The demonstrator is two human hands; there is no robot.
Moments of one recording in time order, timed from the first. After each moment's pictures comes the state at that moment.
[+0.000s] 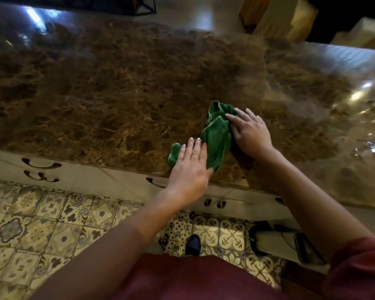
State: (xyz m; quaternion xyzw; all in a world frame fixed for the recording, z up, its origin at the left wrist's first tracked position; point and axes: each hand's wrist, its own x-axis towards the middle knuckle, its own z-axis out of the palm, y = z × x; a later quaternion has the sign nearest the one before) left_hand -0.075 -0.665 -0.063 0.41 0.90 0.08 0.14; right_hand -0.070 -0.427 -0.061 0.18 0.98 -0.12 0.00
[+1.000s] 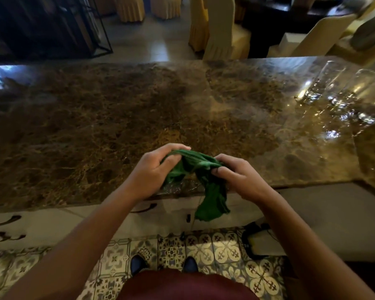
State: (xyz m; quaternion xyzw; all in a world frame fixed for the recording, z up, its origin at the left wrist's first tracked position) left_hand -0.085 -0.654 0.034 0.42 0.72 0.48 0.27; right_hand 0.083 -0.456 0.009 0.18 0.79 -0.58 -0.04
